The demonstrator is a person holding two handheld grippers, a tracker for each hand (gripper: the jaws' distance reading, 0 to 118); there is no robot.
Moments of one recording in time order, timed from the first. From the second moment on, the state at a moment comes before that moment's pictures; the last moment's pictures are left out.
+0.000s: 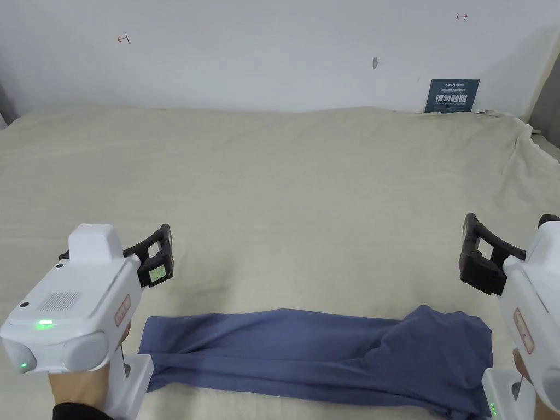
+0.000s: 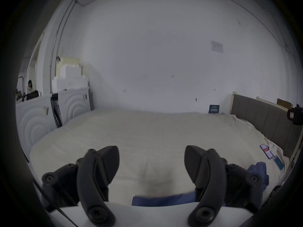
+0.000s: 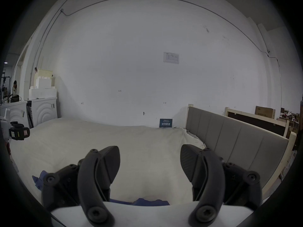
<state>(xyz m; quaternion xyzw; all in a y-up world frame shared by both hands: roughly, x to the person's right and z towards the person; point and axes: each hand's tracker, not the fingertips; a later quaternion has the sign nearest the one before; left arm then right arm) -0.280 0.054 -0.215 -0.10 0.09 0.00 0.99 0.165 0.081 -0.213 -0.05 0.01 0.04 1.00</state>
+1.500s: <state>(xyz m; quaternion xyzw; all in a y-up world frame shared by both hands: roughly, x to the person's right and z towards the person) -0.444 -0.110 -0.268 -0.47 -0.10 0.32 0.82 0.138 0.046 -0.246 -0.12 0.00 0.05 0.99</state>
